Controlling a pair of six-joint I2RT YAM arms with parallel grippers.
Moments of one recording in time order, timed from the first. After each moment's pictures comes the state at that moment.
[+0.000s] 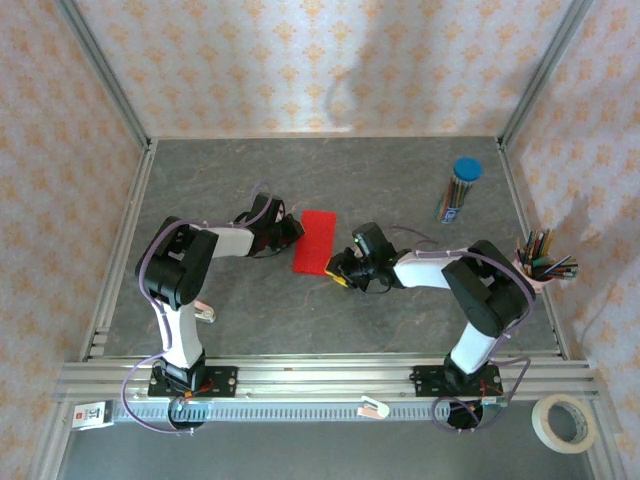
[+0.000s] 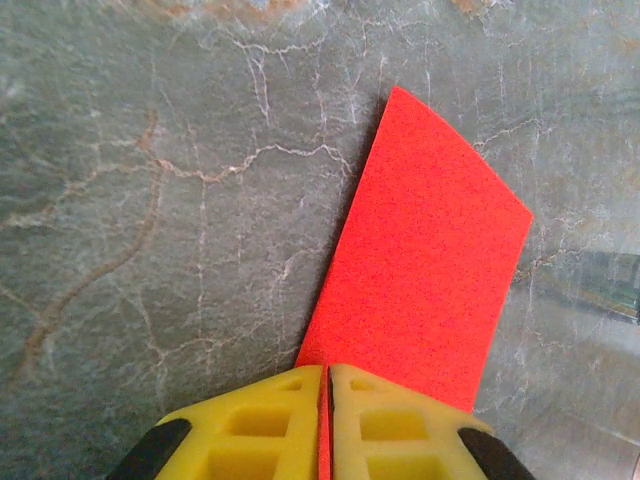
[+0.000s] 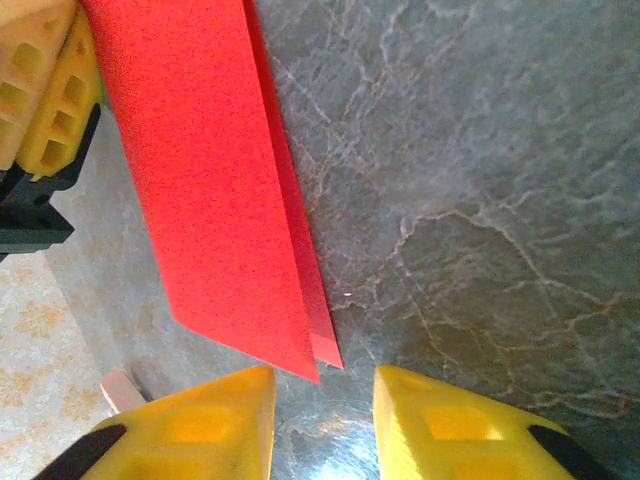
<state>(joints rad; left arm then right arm) -0.35 1.91 0.96 0.12 0.29 -0.94 0.64 1.70 0.73 0.10 -0.42 1.18</state>
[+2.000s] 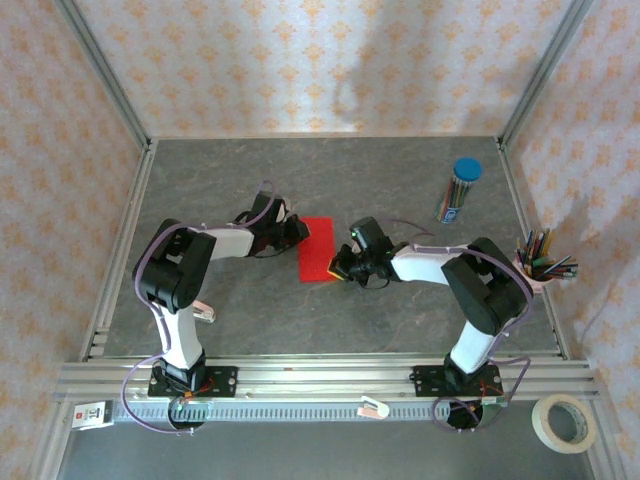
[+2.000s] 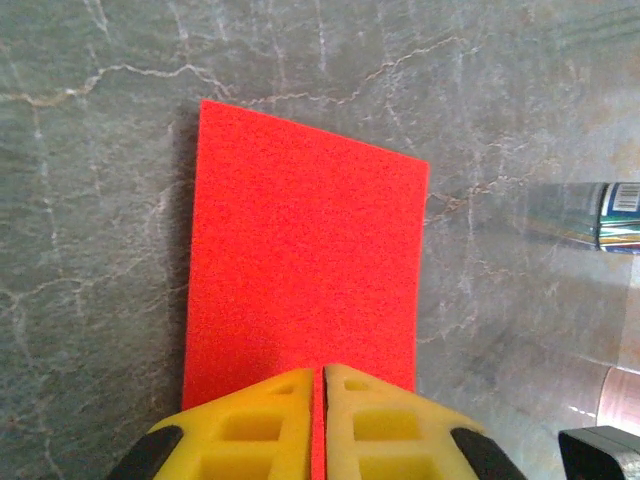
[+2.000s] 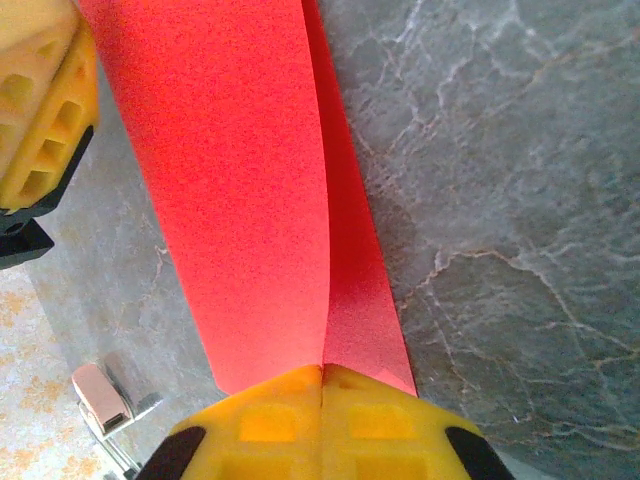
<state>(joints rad) -0.36 1.89 0.96 0.12 0.39 -0.88 0.63 1.71 0.80 -0.01 -0.41 1.07</state>
